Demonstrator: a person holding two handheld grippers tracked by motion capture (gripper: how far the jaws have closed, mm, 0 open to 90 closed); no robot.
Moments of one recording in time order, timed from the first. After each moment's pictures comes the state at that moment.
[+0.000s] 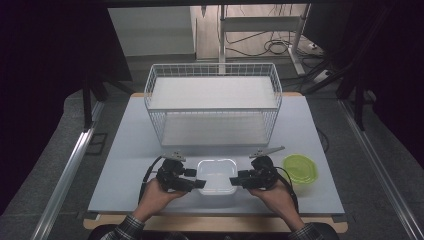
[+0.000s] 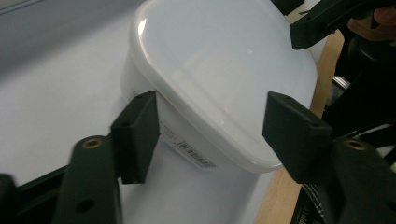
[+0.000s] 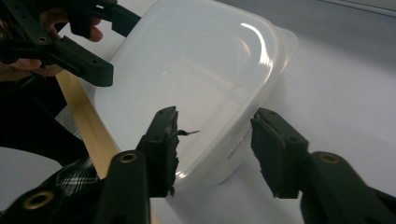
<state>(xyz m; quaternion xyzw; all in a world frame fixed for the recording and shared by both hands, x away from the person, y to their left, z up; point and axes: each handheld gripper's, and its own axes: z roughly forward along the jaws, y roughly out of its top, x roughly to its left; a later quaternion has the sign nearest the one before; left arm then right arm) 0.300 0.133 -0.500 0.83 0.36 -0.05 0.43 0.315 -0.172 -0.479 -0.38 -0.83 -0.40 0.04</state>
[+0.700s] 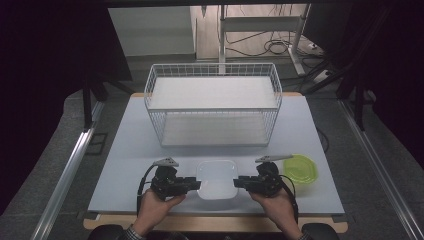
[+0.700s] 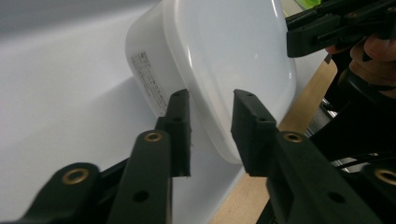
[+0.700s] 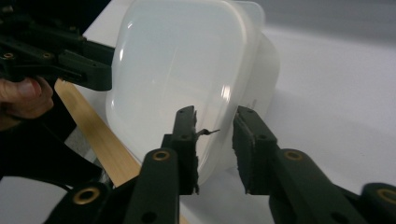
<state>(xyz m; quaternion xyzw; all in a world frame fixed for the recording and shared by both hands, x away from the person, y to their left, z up) 0.270 0.139 -0.494 0.78 0.43 -0.05 0.46 0.294 -0.180 -0.477 -0.44 -0.79 -0.42 0.04</state>
